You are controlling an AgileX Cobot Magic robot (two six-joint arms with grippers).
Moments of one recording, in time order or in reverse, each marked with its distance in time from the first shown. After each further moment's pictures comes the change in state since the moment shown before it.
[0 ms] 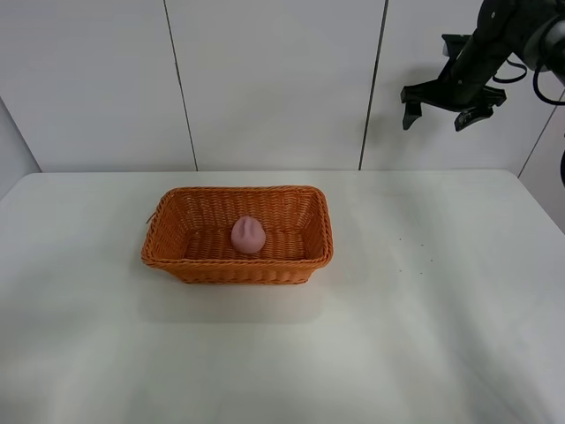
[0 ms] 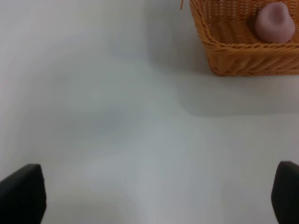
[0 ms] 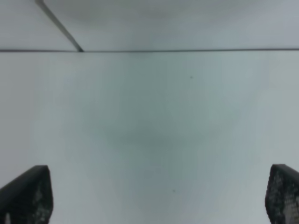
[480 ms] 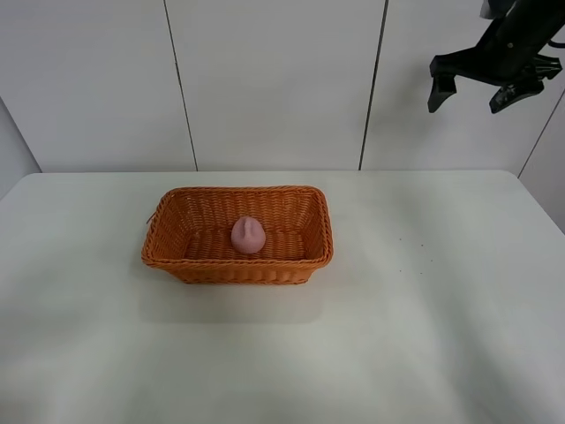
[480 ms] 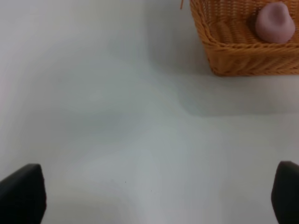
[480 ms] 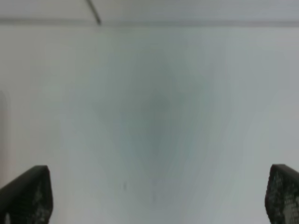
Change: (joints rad) left arm 0.000 0.000 0.000 0.000 0.000 0.000; right arm 0.000 -0.438 0.481 0.002 -0.005 -0.025
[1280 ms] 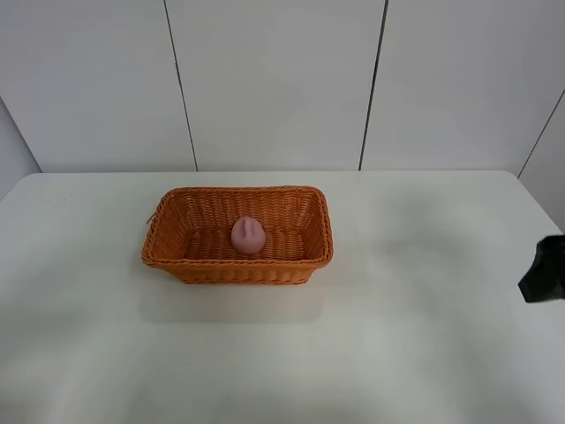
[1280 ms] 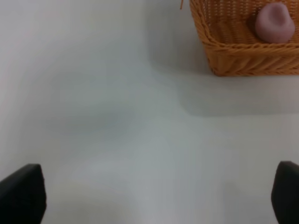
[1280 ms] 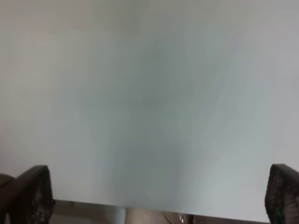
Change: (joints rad) left arm 0.000 0.000 0.000 0.000 0.000 0.000; right arm 0.000 -0.989 1.180 0.000 -0.069 -0.077
